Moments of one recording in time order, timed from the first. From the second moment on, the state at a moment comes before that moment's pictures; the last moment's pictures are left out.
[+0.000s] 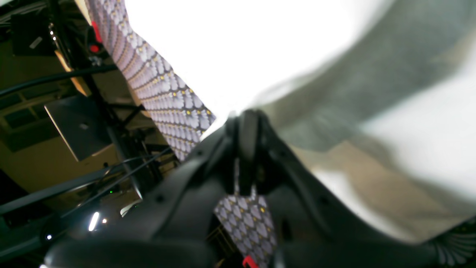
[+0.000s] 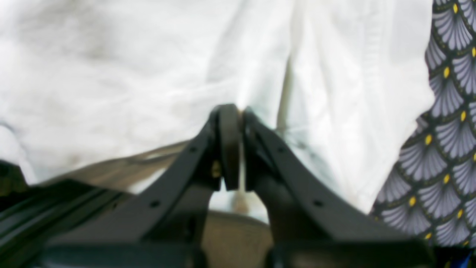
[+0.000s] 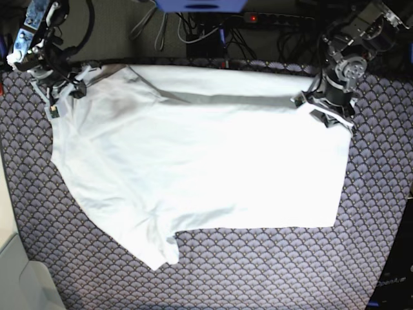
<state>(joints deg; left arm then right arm) 12.0 -43.0 32.5 98.7 32.1 -1.1 38.4 -18.5 5.0 32.8 101.3 15.1 39.9 -55.2</state>
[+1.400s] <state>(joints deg) 12.0 -33.3 21.7 99.6 31.9 -1.4 43.8 -3.3 6.5 16.6 107.0 7.6 39.9 -68.8</state>
